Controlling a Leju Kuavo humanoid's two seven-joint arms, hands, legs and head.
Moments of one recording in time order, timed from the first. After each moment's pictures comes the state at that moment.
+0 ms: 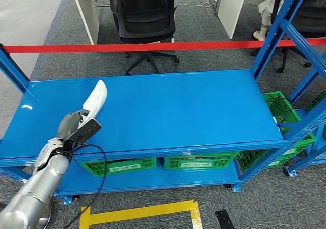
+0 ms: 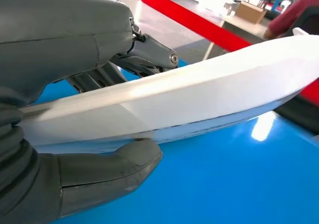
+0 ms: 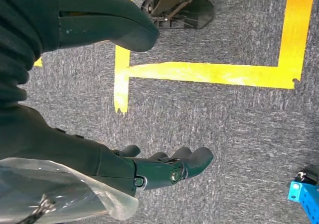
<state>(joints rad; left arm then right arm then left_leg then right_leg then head) -0.53 0.03 -0.21 -0.82 -0.65 0.20 -0.15 -0.06 0.15 -0.88 -0.23 1.02 -0.27 -0.27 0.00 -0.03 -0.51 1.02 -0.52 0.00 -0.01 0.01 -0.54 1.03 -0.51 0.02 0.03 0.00</state>
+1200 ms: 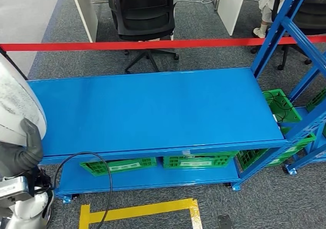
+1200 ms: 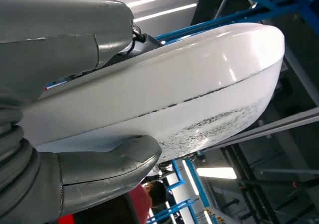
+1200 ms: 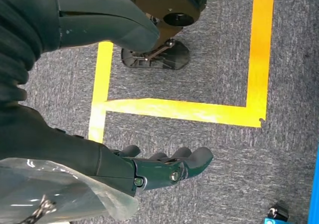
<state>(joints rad) -0.11 0.02 -0.16 -1.77 -0.29 0.67 -0.57 -0.03 0.15 -0.94 -0.23 0.97 -0.08 -0.46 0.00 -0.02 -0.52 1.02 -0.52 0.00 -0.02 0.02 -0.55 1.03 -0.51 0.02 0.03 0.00</state>
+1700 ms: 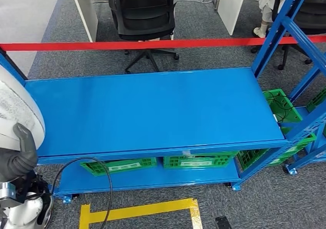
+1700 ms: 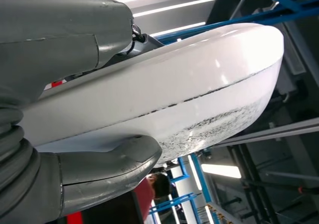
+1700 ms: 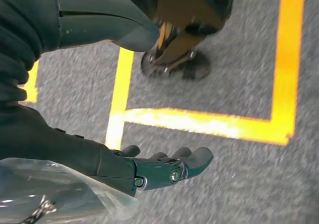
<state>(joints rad) -0.07 0.03 -0.16 -1.80 -0.19 0.65 -0.57 -0.03 0.15 -0.94 -0.23 1.00 -0.05 -0.36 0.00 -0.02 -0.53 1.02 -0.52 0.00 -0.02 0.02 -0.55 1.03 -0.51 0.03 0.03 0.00</state>
